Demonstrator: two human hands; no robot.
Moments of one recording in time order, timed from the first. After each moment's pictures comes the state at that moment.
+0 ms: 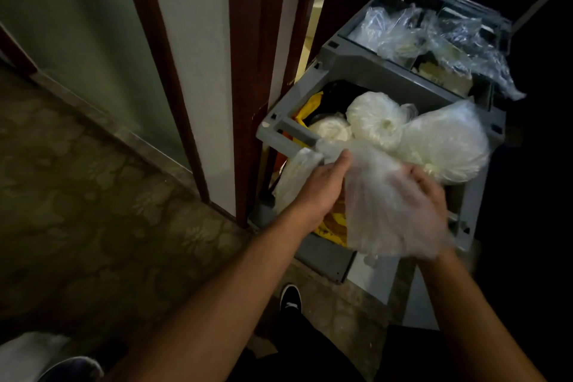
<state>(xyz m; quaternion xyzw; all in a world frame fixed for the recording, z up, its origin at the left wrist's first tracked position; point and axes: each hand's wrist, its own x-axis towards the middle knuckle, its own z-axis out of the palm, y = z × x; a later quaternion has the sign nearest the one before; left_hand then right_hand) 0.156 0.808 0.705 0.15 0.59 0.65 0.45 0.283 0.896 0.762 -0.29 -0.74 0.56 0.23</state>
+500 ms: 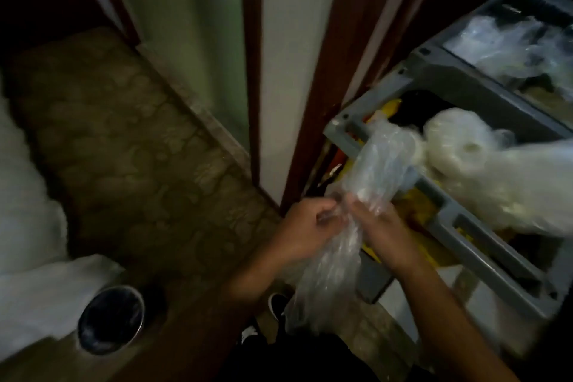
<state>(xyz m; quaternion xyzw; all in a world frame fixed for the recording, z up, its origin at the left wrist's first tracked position) 0.163 0.676 0.672 0.24 0.75 0.56 0.27 0.223 0.823 0.711 -0.19 -0.73 0.66 -0.01</state>
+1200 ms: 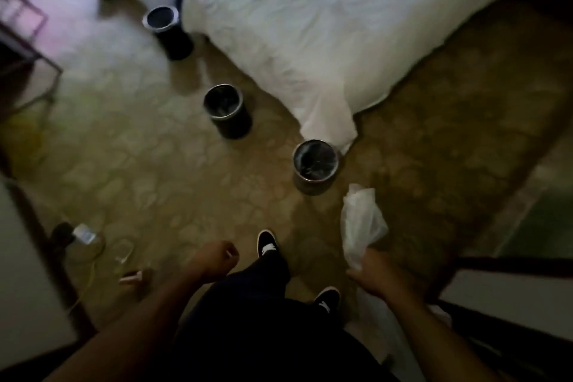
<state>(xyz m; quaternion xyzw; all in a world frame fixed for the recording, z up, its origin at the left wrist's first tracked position) 0.541 0.466 0.530 -0.58 0.68 0.39 0.23 0.203 0.599 0.527 0.41 -0.77 -0.08 -0.48</state>
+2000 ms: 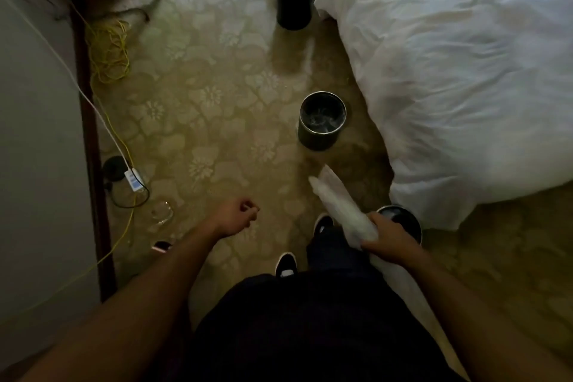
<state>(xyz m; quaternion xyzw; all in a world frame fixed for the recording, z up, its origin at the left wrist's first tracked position) 0.726 0.161 0.509 -0.71 0.46 0.54 -0.02 0.361 0.148 0.525 0.59 -0.64 -0.15 -0.46</state>
